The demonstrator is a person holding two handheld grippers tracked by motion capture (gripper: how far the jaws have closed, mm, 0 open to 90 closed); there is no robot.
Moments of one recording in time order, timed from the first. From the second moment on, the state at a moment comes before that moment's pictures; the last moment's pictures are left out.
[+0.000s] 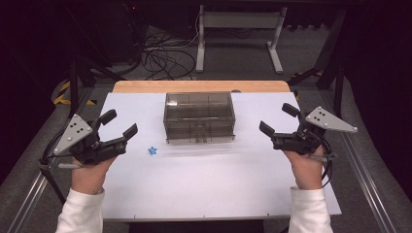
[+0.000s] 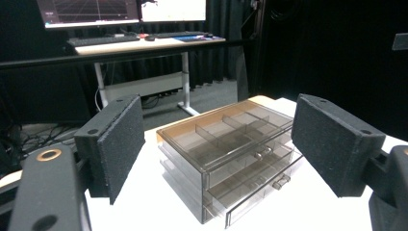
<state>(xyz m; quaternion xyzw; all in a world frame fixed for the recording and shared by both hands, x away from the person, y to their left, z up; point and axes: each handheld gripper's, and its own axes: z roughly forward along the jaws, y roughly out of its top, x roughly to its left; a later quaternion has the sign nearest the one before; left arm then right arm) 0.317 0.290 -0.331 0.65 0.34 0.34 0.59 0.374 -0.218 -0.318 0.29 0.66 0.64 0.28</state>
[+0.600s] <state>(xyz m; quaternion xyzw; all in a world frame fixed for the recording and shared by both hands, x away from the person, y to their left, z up) 0.329 0.278 -0.349 0.66 0.37 0.33 0.56 0.375 -0.214 -0.320 0.29 0.67 0.62 0.29</state>
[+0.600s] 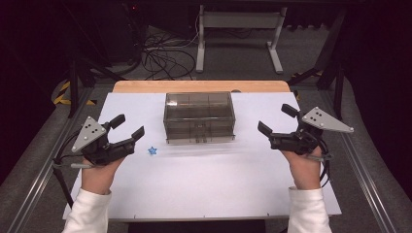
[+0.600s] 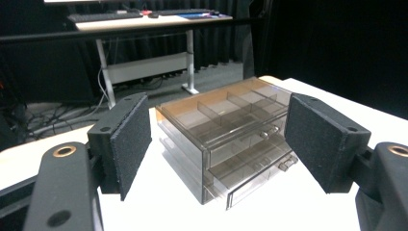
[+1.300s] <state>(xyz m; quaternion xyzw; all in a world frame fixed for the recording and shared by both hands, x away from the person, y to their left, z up) 0.350 0.271 -0.379 0.67 0.41 0.32 0.53 0.374 -0.214 -0.320 0.29 0.66 0.62 0.29</state>
